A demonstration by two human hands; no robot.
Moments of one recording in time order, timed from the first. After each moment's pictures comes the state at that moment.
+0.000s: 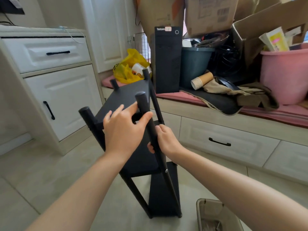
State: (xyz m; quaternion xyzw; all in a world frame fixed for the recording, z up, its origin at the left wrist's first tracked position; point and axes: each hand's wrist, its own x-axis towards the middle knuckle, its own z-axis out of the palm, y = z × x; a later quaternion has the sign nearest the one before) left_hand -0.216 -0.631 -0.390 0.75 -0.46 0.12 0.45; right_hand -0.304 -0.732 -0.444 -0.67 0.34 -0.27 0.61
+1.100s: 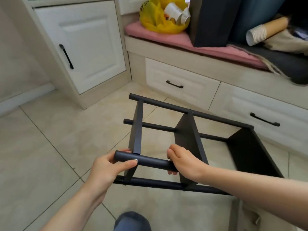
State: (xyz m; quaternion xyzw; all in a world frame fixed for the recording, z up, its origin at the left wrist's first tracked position) left_hand -0.130 -0.517 -0.608 0.73 -0.17 -0.36 0.56; right_hand -0.291 -0.702 -0.590 -0.81 0.32 0.05 0.49
